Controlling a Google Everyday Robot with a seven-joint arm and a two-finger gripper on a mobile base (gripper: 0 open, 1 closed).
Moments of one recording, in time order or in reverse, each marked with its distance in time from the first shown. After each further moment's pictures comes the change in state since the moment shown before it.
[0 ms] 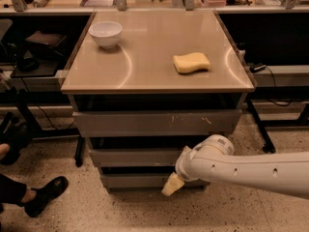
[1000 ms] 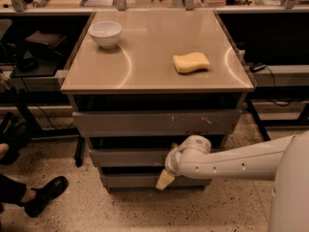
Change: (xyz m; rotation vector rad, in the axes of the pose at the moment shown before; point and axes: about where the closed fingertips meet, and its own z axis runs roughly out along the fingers) arm -0.021 -0.018 0.081 0.034 -0.019 -0.137
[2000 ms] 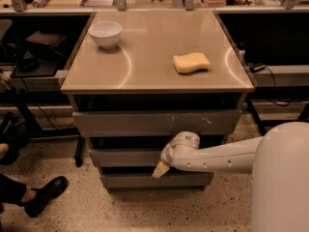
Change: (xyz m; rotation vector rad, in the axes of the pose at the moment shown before) arm -0.013 -0.044 0.049 0.087 0.002 0.038
